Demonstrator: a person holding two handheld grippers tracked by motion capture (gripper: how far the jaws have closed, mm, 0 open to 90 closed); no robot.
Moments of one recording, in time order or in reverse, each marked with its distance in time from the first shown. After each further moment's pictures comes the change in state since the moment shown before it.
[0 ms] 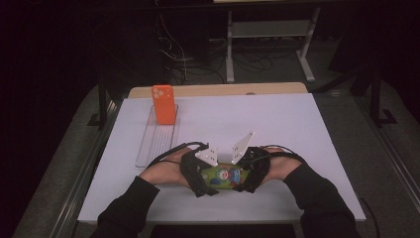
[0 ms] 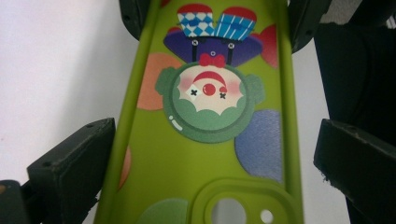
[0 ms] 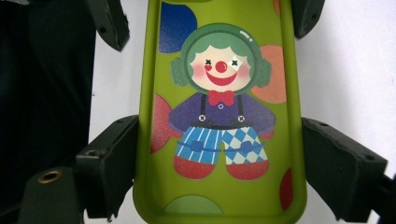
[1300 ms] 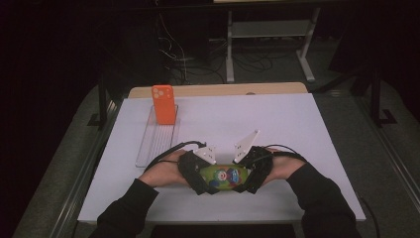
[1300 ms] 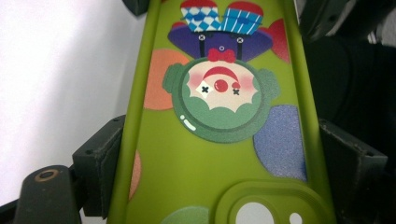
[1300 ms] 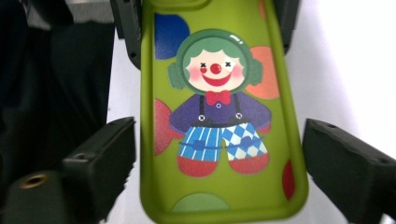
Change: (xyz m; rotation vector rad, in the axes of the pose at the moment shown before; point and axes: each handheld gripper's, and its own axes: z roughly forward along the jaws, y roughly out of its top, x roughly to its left) left arm 0.002 -0.005 -0.005 -0.038 -0.021 -0.109; right arm 0.001 -0.004 -0.008 -0.083 0.035 0.055
